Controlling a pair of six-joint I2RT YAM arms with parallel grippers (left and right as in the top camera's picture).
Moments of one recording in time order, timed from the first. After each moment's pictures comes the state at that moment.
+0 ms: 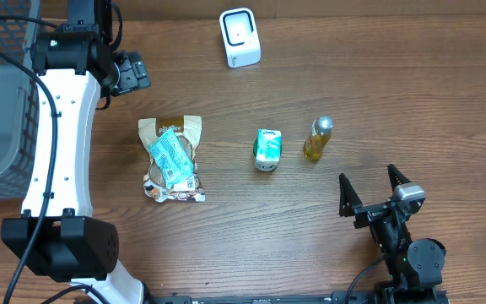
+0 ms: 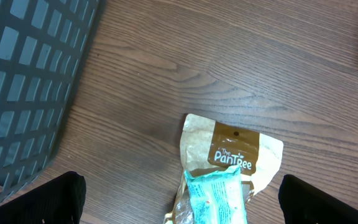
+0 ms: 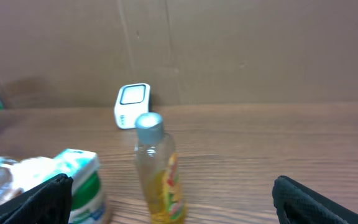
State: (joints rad) left arm 0.00 1.83 1.93 -1.27 -0.18 -0.36; right arm 0.07 0.01 0.02 -0.02 -0.16 0.15
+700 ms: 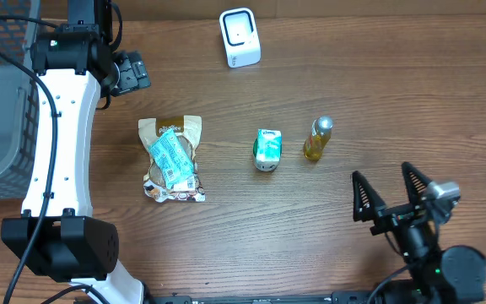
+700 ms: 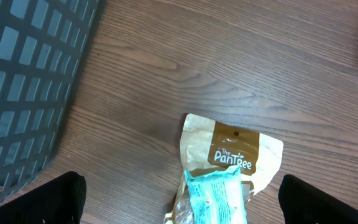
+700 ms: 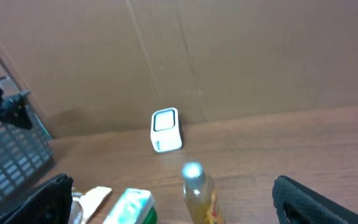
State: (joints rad) left arm 0.00 1.83 1.93 -1.27 -0.18 -0.36; right arm 0.07 0.18 0.49 -0.35 -0.20 0.28
